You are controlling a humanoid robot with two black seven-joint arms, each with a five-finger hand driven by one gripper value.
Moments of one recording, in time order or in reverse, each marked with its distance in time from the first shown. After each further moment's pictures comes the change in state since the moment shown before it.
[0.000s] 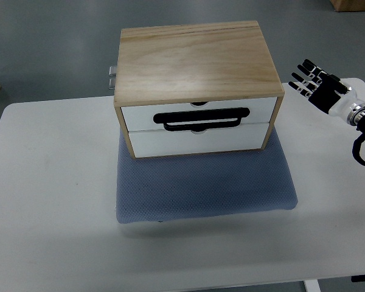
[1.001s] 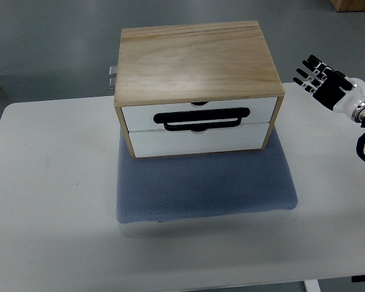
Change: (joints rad) left arm -0.002 0.000 0.002 0.010 0.000 0.000 -0.001; right arm 0.006 -0.017 0.004 0.002 0.000 0.000 0.005
